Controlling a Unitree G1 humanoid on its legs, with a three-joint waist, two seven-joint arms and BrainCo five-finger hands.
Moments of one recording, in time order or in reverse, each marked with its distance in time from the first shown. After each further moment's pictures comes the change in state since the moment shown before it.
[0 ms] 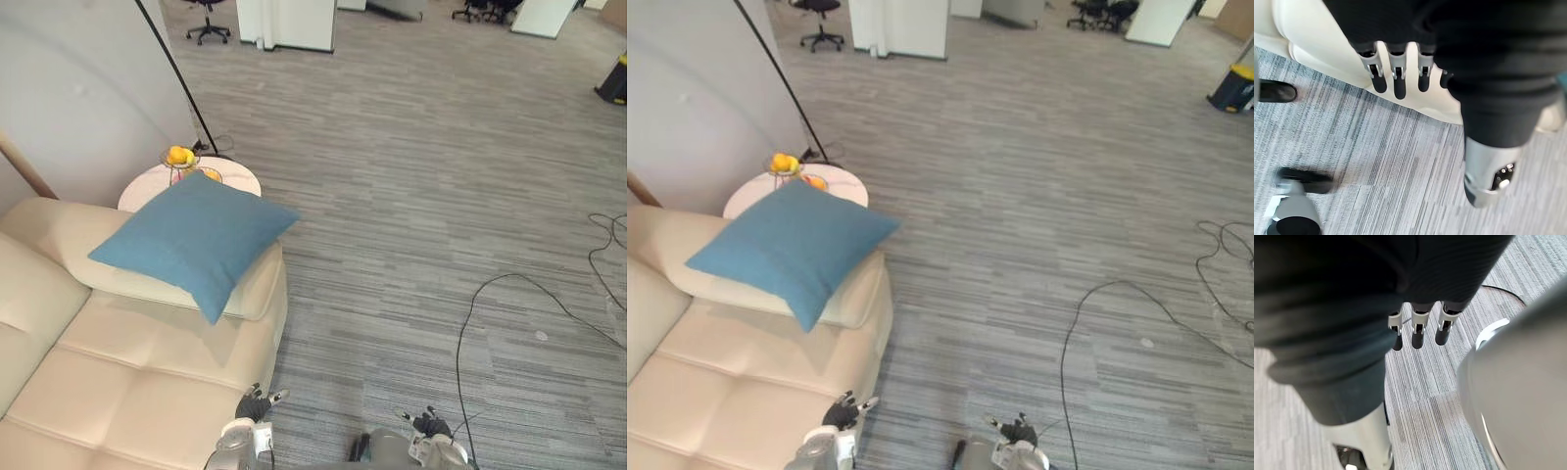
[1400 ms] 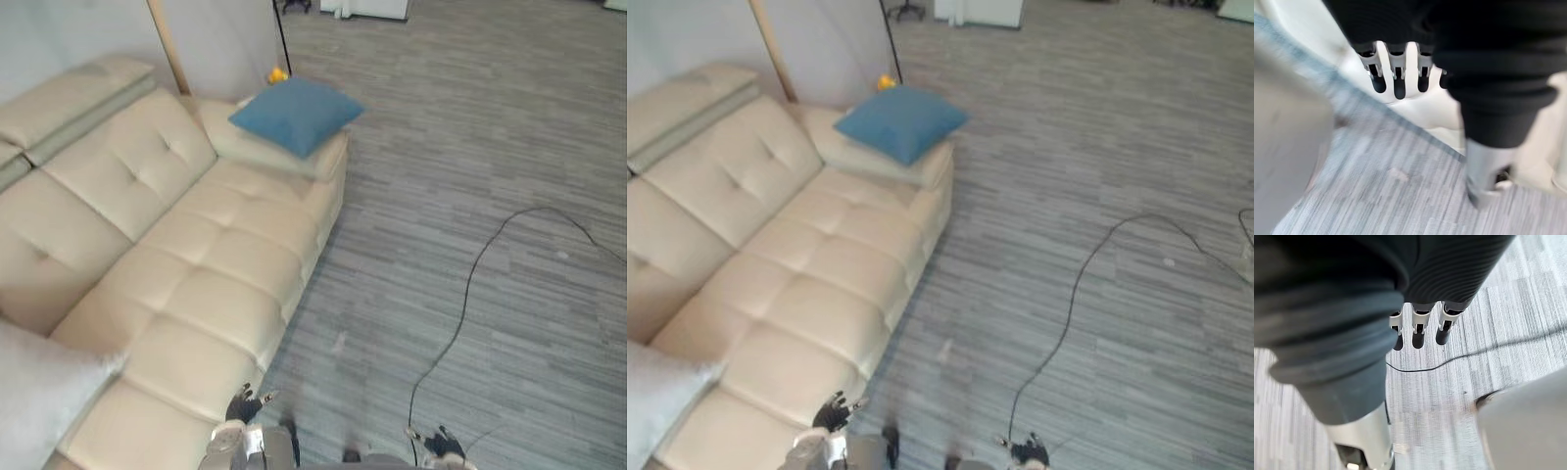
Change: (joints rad) left arm 0.029 0.052 0.040 -0.025 0.026 -0.014 -0.005; right arm 0.080 -0.015 0.089 -0.043 0.000 0.003 0.007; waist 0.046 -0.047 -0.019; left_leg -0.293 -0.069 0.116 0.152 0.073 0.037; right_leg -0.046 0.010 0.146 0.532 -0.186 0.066
